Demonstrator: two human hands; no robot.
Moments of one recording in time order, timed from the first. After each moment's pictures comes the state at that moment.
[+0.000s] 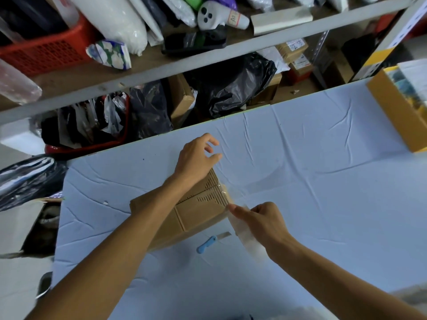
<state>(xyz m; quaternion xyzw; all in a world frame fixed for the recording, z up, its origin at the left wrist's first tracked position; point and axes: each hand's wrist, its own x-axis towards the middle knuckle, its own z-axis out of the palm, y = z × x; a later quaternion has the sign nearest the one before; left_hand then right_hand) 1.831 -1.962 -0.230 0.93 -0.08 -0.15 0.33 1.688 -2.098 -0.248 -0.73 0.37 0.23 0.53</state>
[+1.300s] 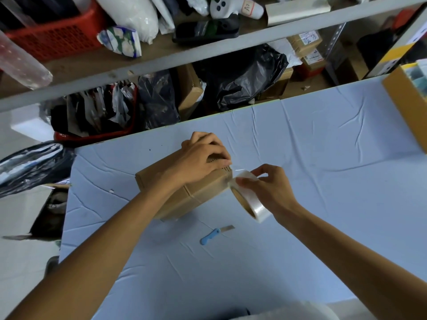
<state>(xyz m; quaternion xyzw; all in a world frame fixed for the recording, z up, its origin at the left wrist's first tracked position) 1.824 -1.937 -0.229 0.92 -0.27 -0.17 0.23 1.729 -2.113 -0.232 -0.75 0.28 0.15 0.58</state>
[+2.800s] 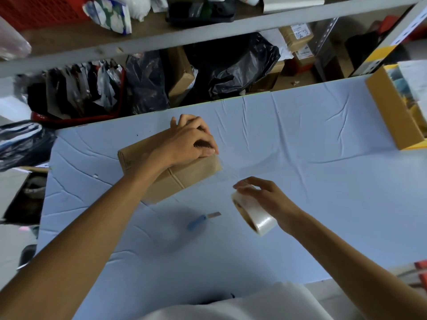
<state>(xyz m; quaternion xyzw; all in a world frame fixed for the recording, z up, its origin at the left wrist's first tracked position) 1.828 -1.931 -0.232 0.93 -0.29 -0.14 0.20 1.688 -2.134 -0.242 -0.69 0.23 0.28 0.63</state>
